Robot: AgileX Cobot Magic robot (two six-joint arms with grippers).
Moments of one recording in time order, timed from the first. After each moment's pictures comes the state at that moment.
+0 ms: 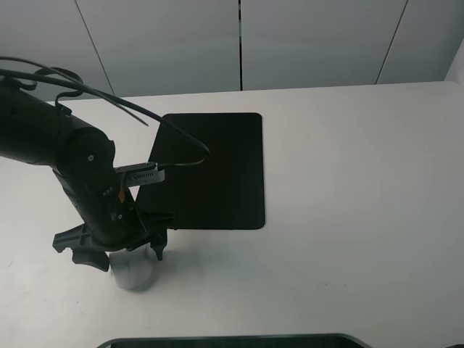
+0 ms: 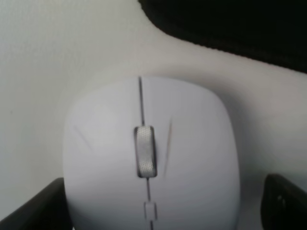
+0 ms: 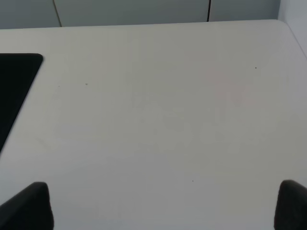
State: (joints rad) left arm -0.65 1.84 -0.74 -0.05 0.61 -0.85; right arm -0.01 0.00 -0.49 0.02 1.10 0.00
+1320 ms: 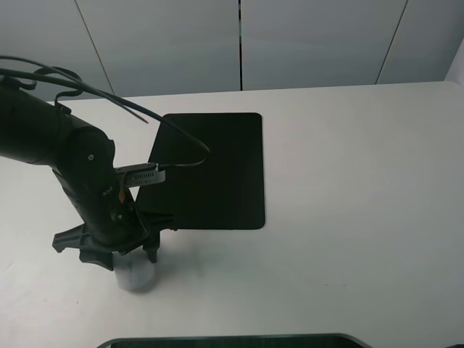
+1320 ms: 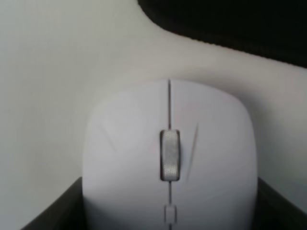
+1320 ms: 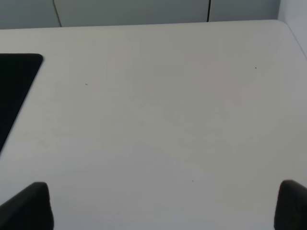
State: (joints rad) left arm -0.65 1.84 -0.74 -0.06 0.62 -0.84; right arm -0.01 0.00 -0.49 0.02 1.10 0.00
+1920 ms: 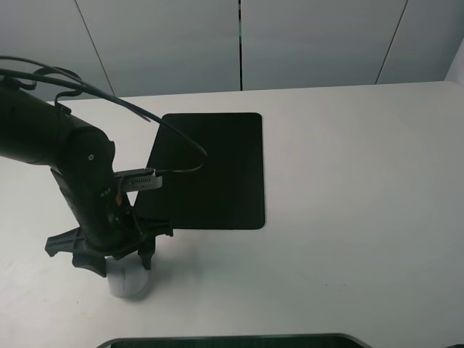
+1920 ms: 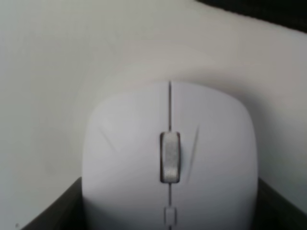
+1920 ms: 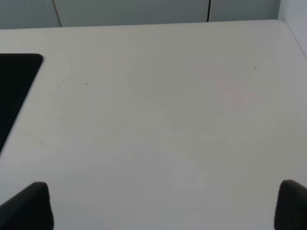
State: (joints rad) left arm -0.65 1.84 -0.74 -0.07 0.68 -0.84; right arm -0.01 0.00 -0.49 0.02 1.10 0.00
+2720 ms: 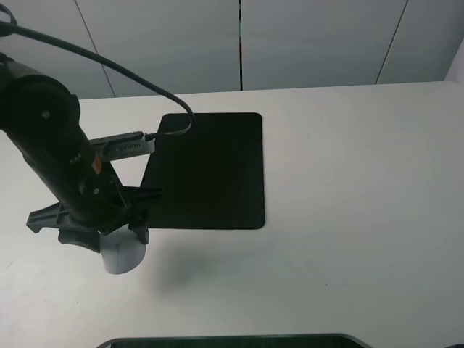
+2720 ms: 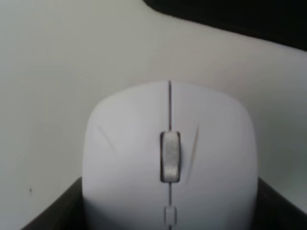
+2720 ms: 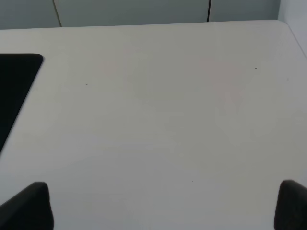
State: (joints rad) left arm -0.65 1.63 -0.80 -0.04 0.80 -0.84; right arm -0.01 0.00 -0.49 0.02 1.10 0.00
